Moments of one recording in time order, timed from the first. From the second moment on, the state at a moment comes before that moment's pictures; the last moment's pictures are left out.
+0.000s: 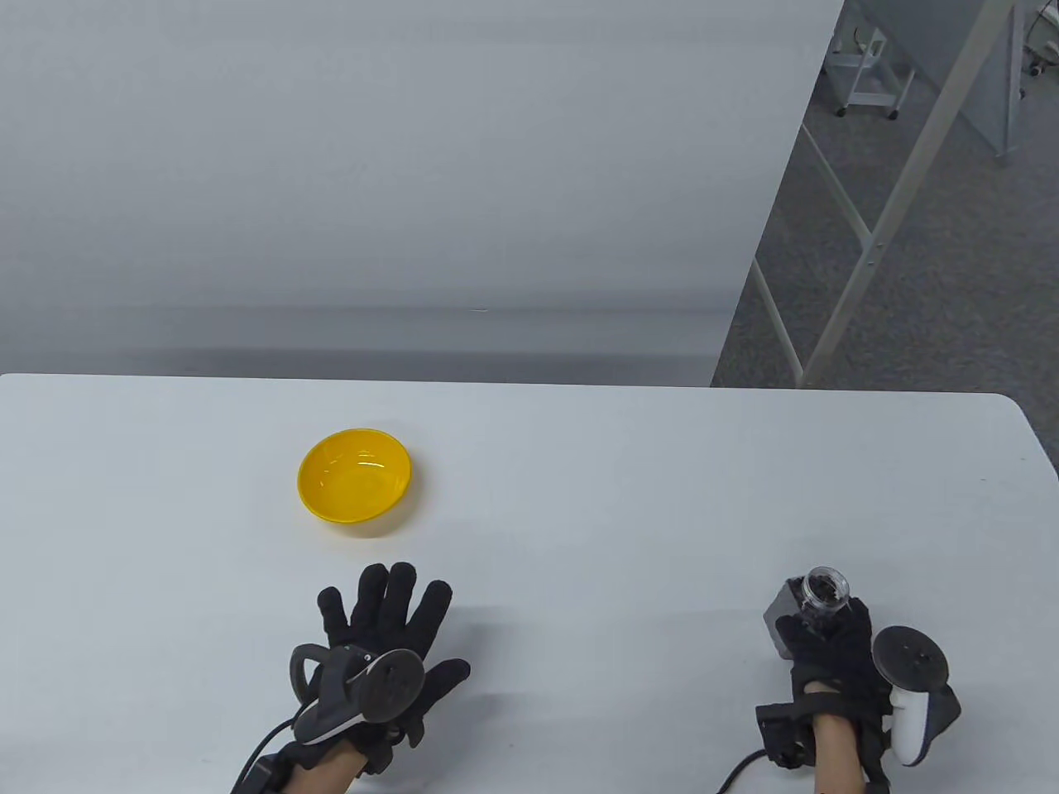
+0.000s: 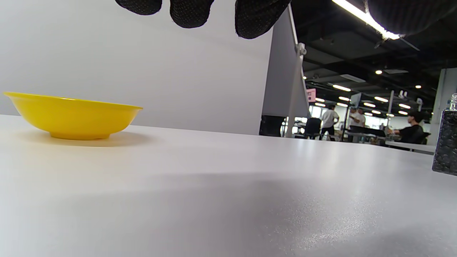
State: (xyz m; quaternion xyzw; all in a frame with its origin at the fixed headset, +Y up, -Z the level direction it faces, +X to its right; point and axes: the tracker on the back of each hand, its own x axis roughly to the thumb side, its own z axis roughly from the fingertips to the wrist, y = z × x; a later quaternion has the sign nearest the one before) left_hand -0.178 -0.752 -0.270 0.08 -0.18 0.06 0.98; right_hand 0.346 -0.800 -0.283 -0.28 -0.01 0.82 0.50
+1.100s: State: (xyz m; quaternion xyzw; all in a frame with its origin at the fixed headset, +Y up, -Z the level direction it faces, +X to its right) left_hand -0.179 -0.751 -0.267 0.10 -0.18 0.08 0.98; right_hand 0.298 -0.713 -0.278 -0.15 -0.16 0.85 0.47
